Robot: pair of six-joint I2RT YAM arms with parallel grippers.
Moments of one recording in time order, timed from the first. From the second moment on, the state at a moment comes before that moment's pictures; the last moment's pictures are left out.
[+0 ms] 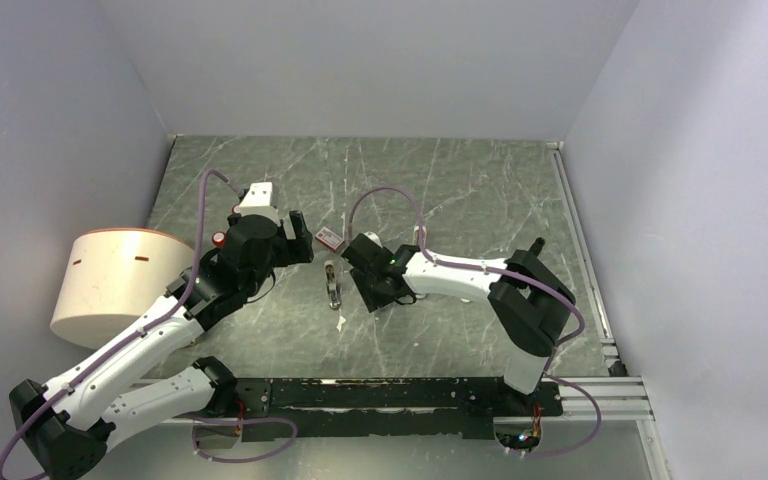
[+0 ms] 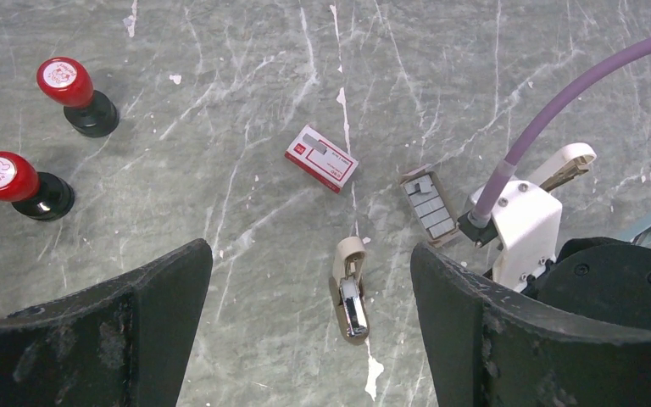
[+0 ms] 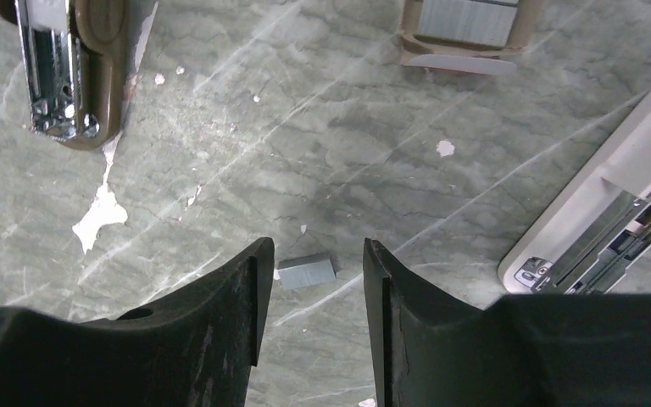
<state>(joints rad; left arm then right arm) -0.72 0.90 0.84 -0.41 -0.49 -0.49 0.97 1.76 1.11 -0.53 0.17 0.40</state>
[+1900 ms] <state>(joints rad) -0.72 0.90 0.84 -0.41 -0.49 -0.49 0.97 1.77 1.08 -0.57 0.17 0.49</state>
